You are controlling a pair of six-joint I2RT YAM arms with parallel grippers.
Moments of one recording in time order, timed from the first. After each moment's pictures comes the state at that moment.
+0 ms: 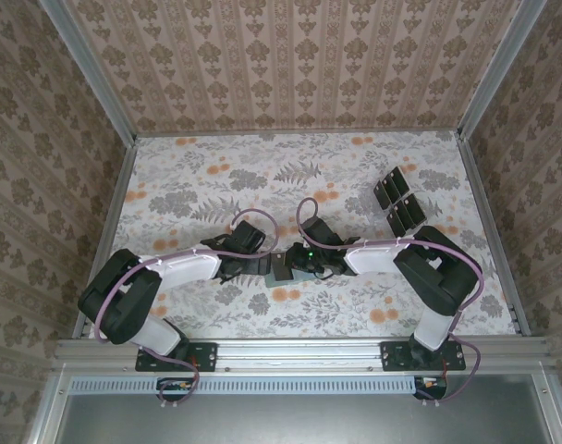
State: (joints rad) left arm -0.74 1.49 0.67 -0.31 -0.20 -0.53; right arm 0.75 1.75 0.81 0.08 -0.21 0.92
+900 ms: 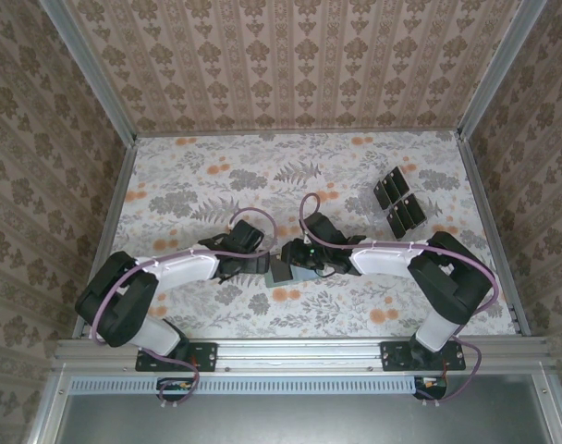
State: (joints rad) left arm -0.73 1.47 0.67 -0.32 -0.21 -0.53; right arm 0.75 1.67 0.81 0.05 -0.21 0.92
